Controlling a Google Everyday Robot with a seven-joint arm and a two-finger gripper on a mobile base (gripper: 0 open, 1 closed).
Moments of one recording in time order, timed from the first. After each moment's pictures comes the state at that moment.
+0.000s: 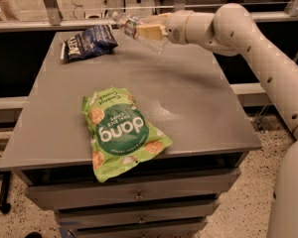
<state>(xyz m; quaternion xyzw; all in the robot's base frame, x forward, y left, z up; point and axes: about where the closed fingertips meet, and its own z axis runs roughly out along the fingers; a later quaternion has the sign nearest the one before) 0.790 -0.008 0.939 -0.39 0.65 0.27 0.59</state>
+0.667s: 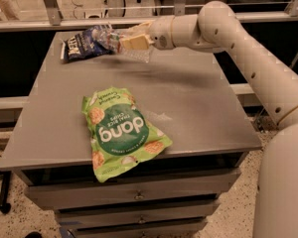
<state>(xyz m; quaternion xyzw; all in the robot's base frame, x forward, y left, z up) 0.758 0.046 0.916 -0.47 0.63 0.31 0.54</state>
